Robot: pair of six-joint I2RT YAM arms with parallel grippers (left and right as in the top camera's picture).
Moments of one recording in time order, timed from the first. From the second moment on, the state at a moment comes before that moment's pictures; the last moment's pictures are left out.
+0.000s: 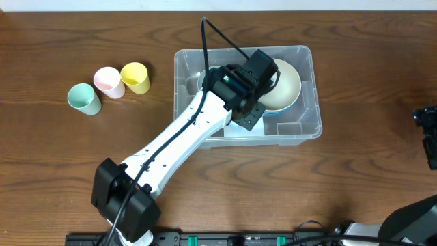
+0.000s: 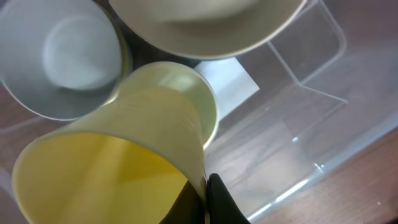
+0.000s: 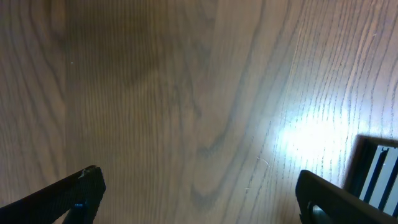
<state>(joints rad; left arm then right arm) -0.73 1.84 1.73 -1.16 -0.04 -0.09 -0.64 1.55 1.38 -1.19 0.15 0.83</state>
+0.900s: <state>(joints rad) -0.70 1.84 1.75 -1.16 -0.07 -0.07 -0.64 1.55 1.38 -1.19 0.15 0.83</state>
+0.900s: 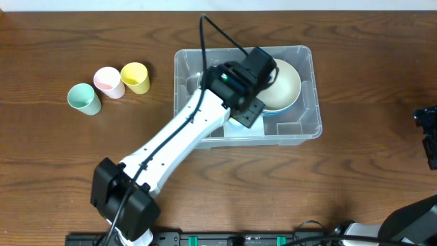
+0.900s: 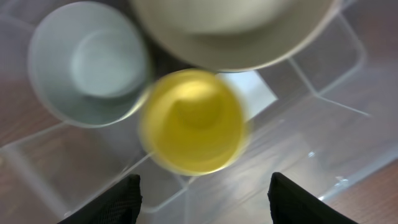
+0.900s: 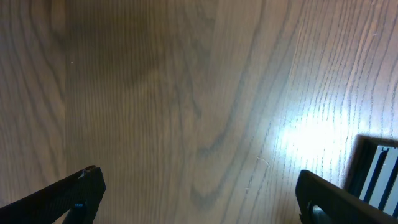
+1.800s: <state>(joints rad) -0.07 1.91 1.93 -1.14 -0.11 -0.28 -0.64 1.55 1.38 -1.19 0.15 0.83</state>
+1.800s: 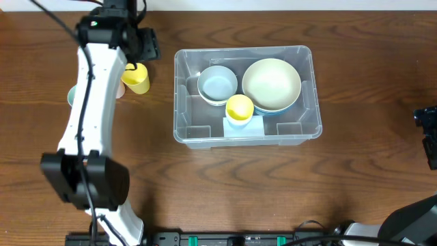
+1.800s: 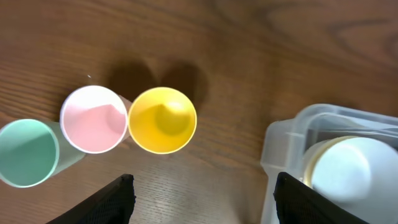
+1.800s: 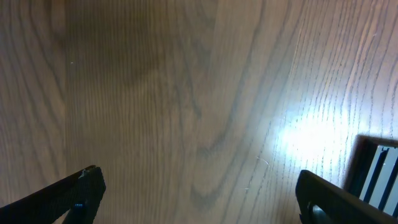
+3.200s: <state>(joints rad) -0.06 2.24 1.93 -1.12 -0.11 -0.27 -0.64 1.55 1.38 -1.19 0.15 0.83</state>
